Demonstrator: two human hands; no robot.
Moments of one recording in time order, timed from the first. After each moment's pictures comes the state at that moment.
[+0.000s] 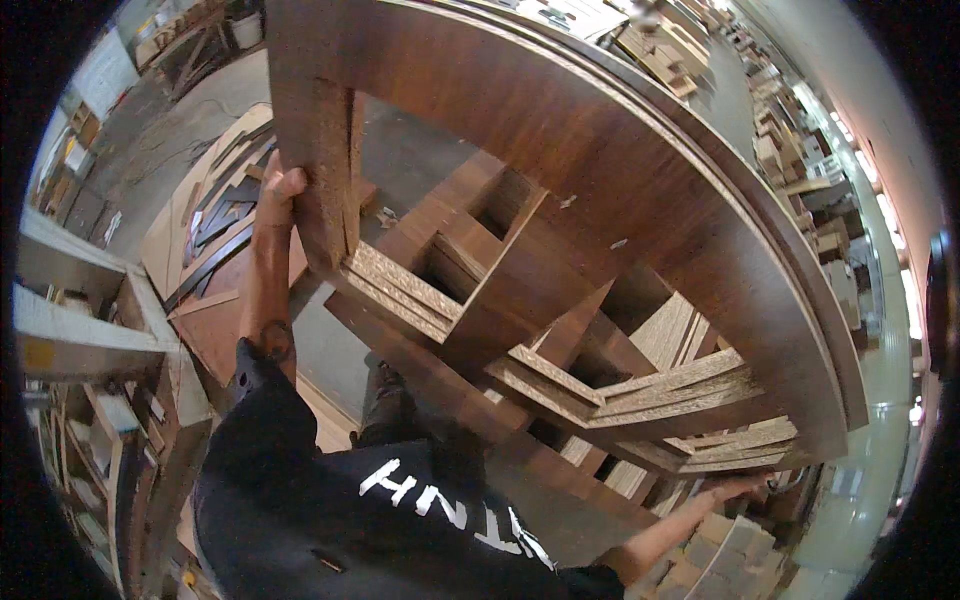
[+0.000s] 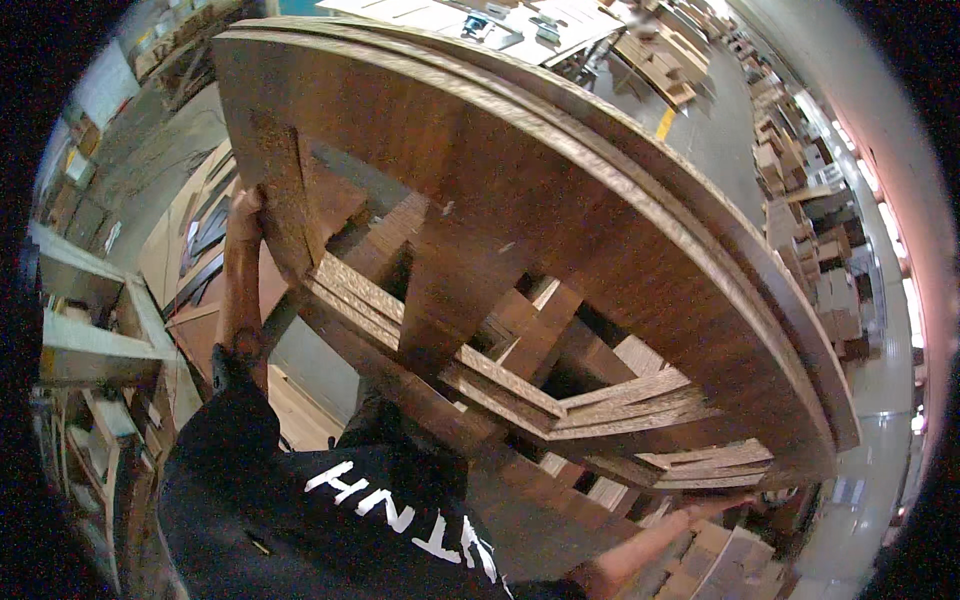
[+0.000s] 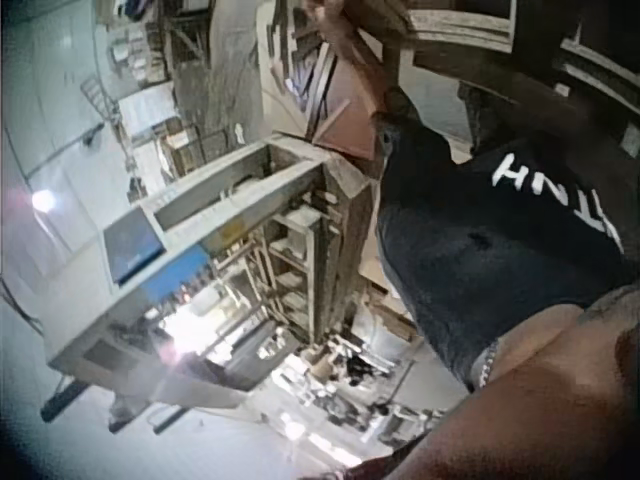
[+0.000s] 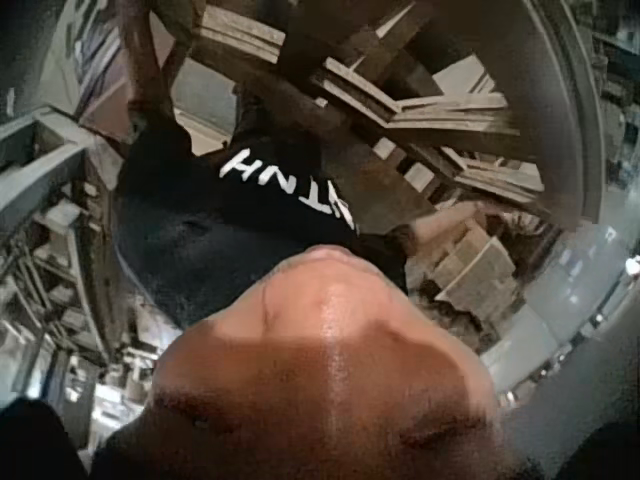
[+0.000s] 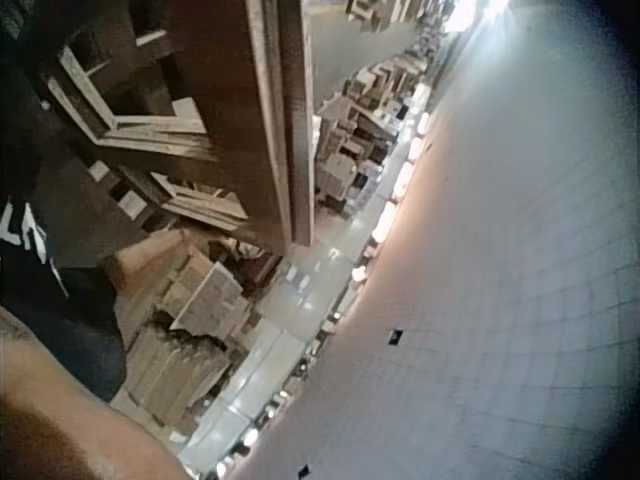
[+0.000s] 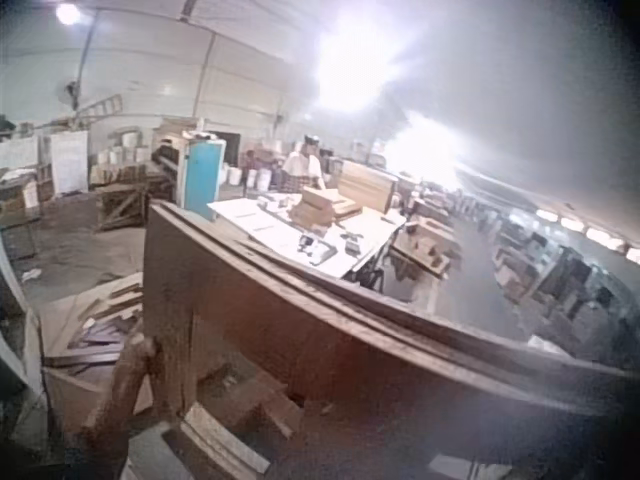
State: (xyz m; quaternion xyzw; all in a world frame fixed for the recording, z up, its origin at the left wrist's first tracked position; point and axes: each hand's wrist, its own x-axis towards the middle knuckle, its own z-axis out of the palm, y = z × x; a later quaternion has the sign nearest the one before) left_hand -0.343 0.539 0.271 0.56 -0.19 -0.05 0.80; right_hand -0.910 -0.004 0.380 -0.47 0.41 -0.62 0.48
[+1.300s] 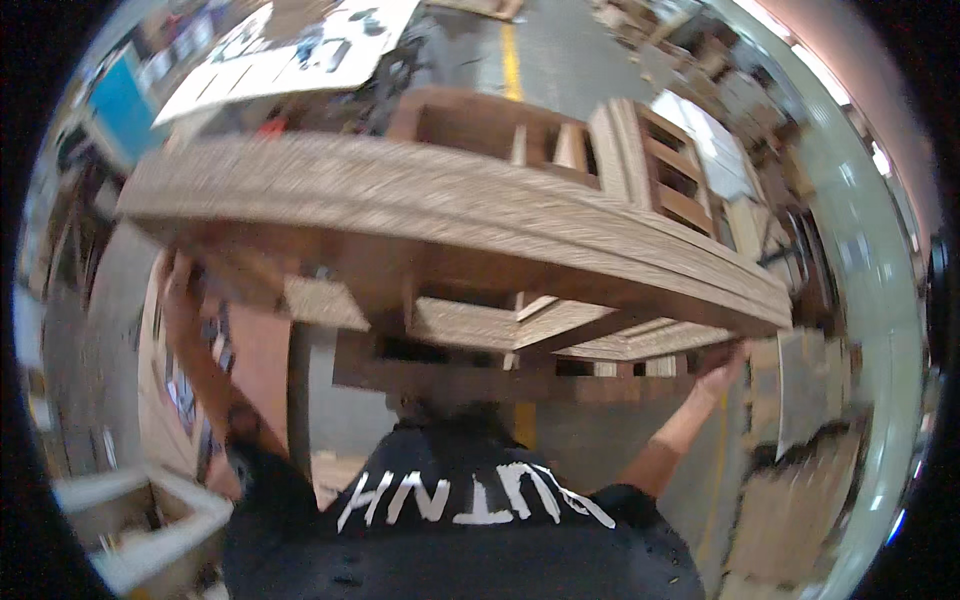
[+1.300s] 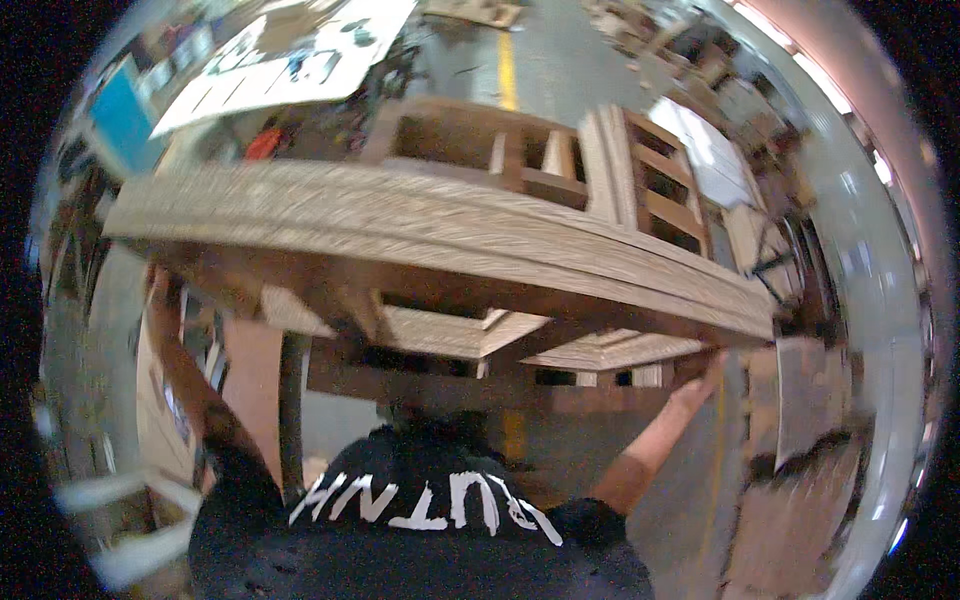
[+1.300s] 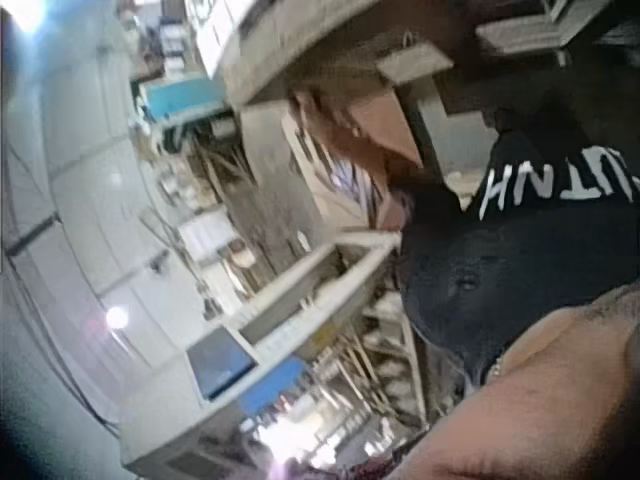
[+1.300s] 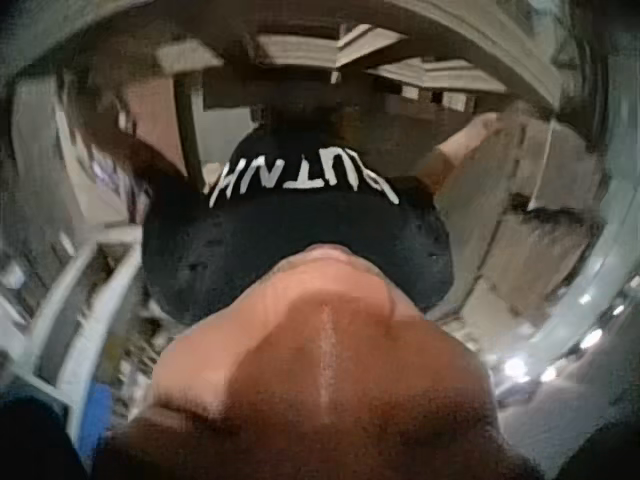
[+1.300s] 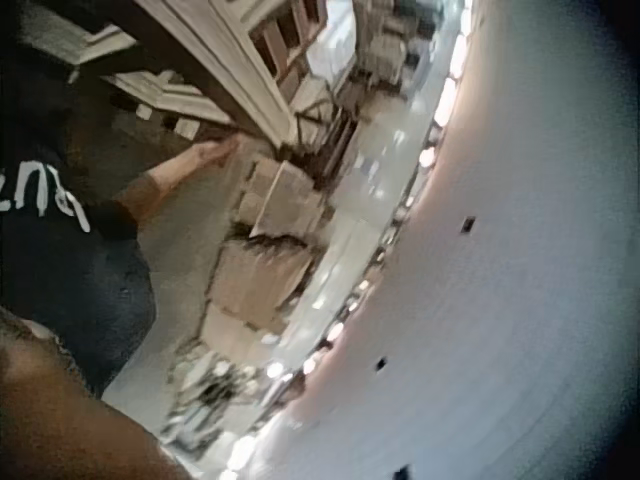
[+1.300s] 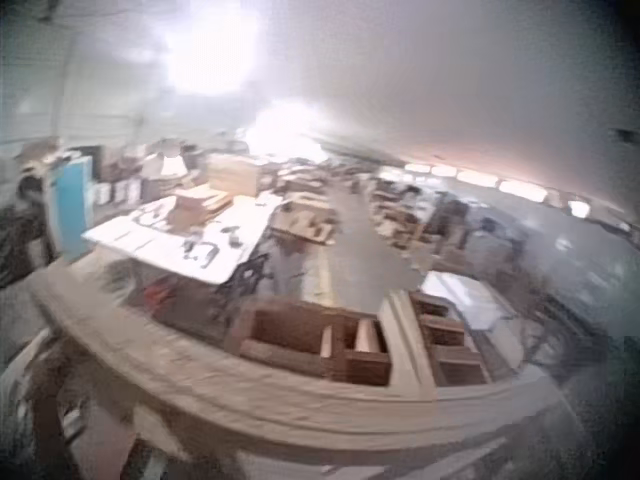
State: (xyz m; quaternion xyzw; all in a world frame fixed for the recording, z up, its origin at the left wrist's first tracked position) left_hand -0.301 0.574 0.299 0.65 -0.23 -0.06 0.72; right_hand -0.995 0.074 0.295 -0.48 0.28 -0.63 0.54
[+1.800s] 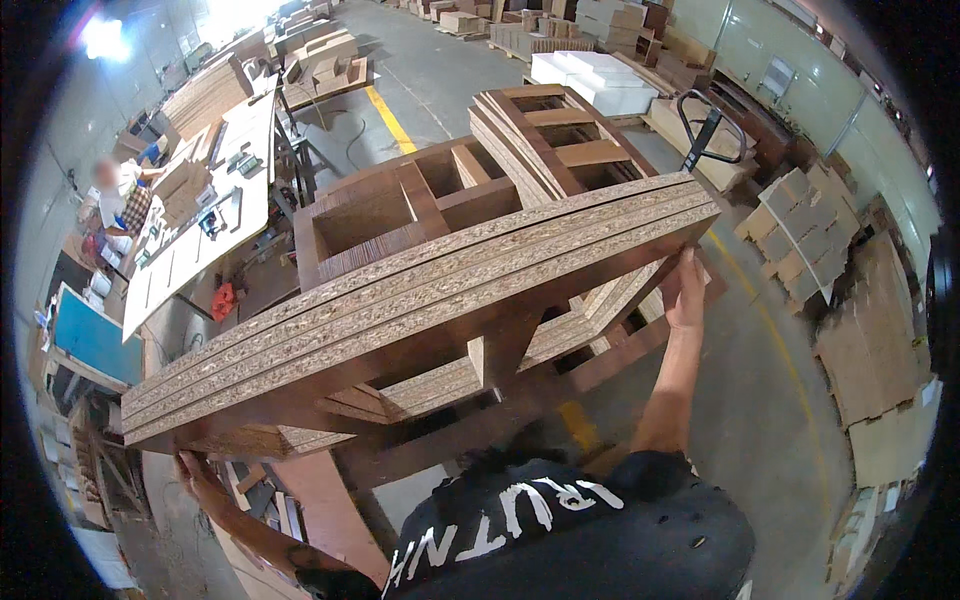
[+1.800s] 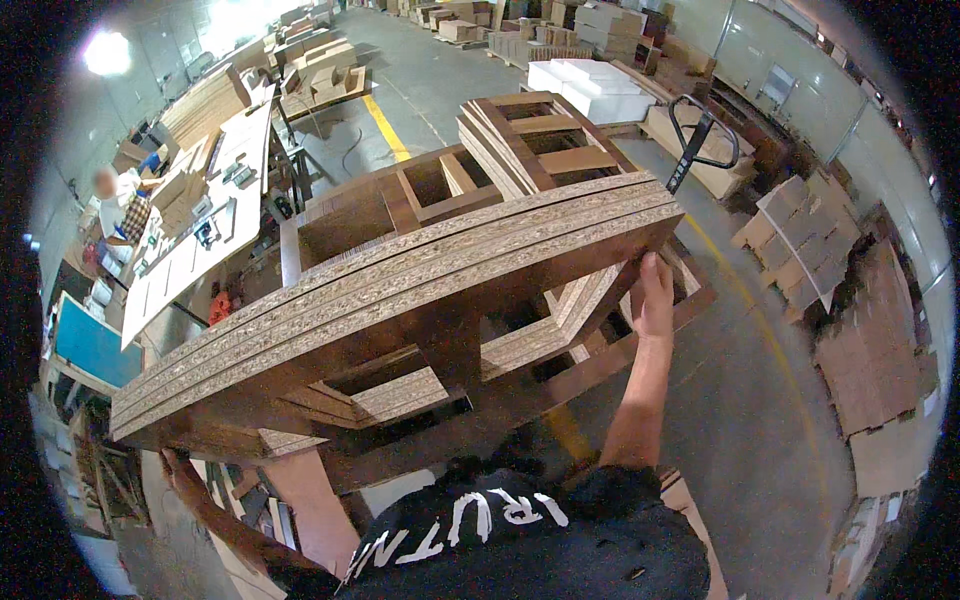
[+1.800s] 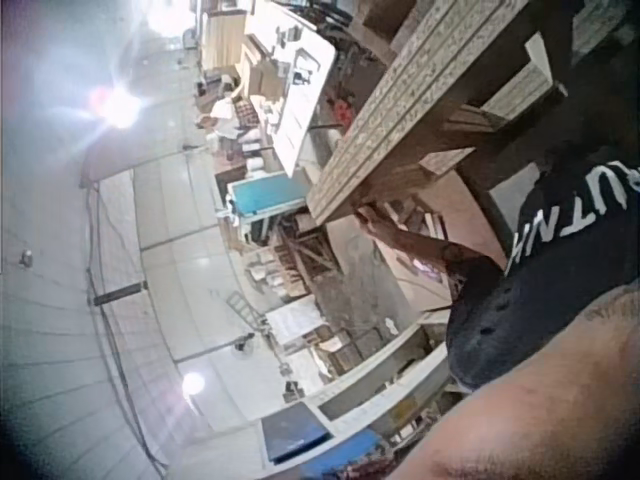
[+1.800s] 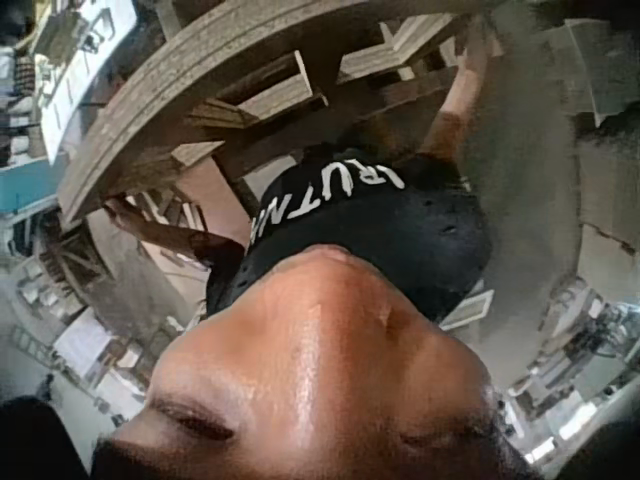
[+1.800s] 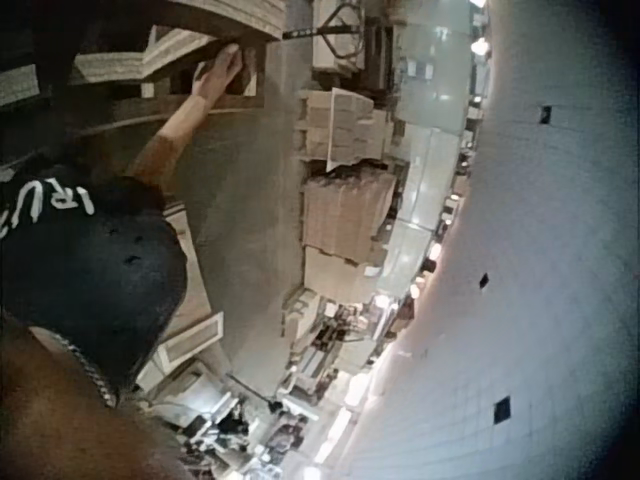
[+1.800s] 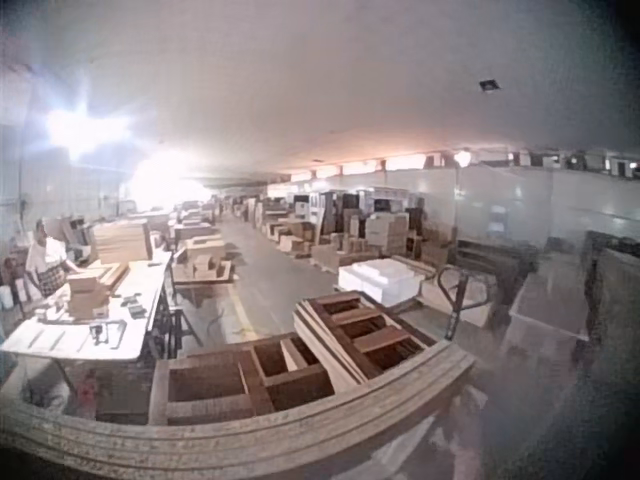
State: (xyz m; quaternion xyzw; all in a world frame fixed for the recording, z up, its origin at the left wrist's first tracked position) left_hand -0.279 0.593 0.291 0.64 -0.24 -0.02 0.73; right_hand -0.959 0.103 0.328 -0.48 0.24 -0.63 0.56
